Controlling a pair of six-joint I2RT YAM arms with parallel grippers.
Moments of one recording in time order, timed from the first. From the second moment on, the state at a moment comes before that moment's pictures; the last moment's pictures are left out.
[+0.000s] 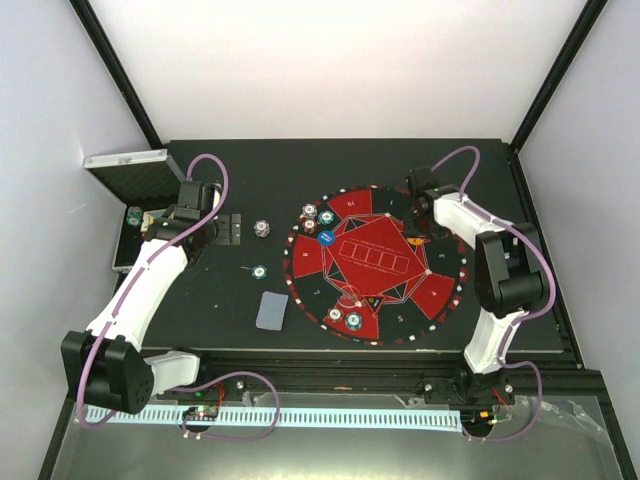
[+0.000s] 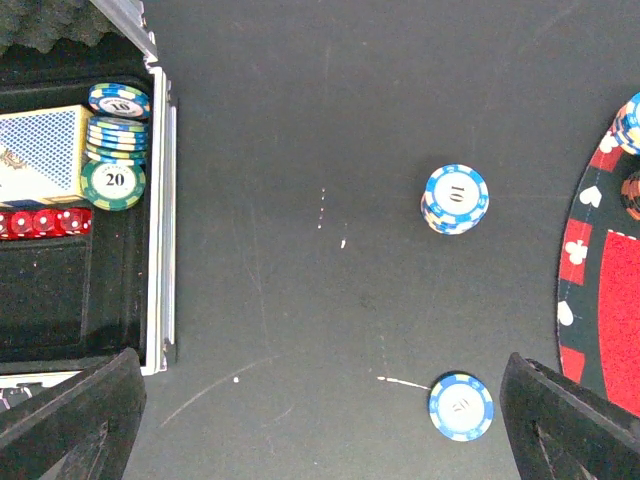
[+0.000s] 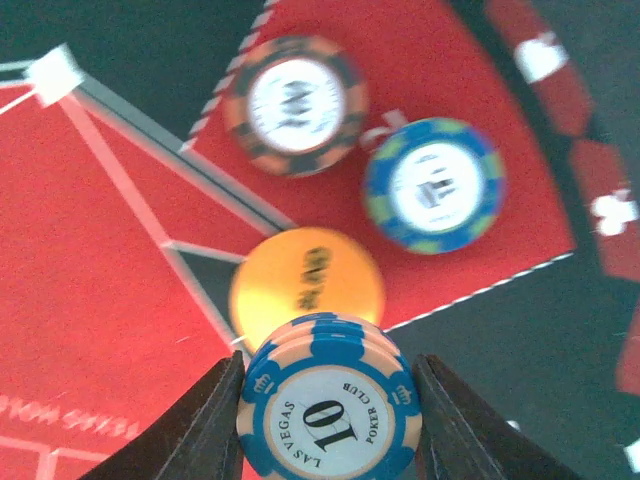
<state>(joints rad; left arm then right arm) -0.16 1.21 1.03 -0.72 -0.17 -0.16 0.30 1.83 1.27 -0.70 0.18 0.31</state>
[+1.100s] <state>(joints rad) -0.16 1.21 1.02 -0.72 -0.17 -0.16 0.13 2.28 1.86 -0.87 0.17 0.21</state>
